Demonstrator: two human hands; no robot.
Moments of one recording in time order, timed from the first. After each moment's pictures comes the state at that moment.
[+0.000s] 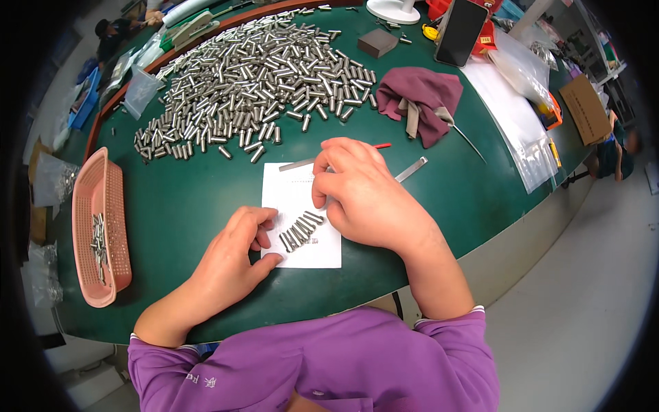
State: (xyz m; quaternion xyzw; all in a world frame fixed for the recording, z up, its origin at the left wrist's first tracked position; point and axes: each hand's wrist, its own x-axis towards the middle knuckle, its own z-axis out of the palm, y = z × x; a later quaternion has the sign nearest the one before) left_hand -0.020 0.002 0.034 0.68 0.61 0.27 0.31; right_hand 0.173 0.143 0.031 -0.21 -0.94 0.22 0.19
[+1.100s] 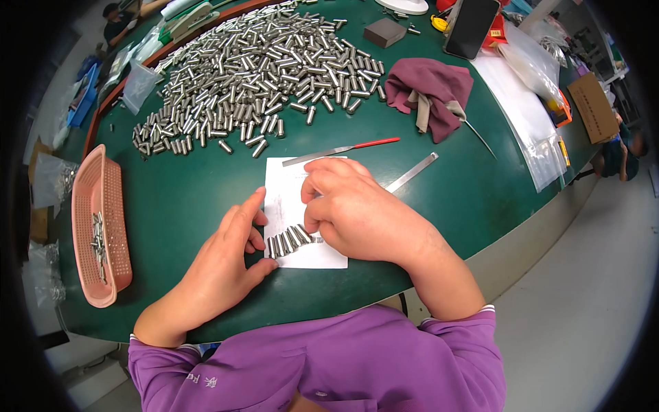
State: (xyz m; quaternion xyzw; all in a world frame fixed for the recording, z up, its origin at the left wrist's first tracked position) left_hand -0.025 -0.001 0.045 0.66 0.63 0.23 0.35; right_hand 0.166 0.132 0.023 -0.14 -0.94 0.28 0.16
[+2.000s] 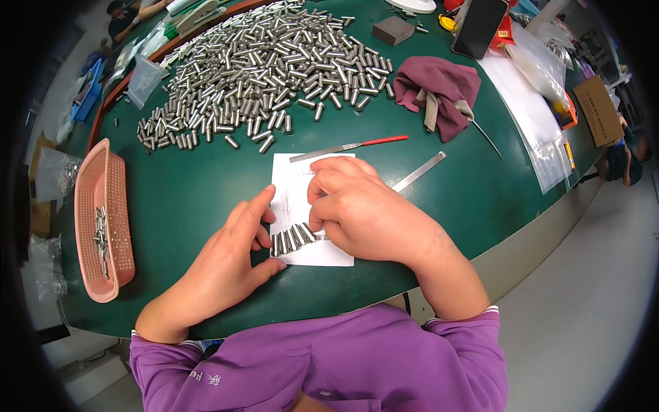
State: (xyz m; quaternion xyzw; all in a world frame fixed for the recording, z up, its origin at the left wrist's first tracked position) left_hand -0.026 -0.001 0.048 0.65 0.63 0.22 0.37; right_hand 0.165 0.129 0.026 -0.14 -0.93 0.29 0.16
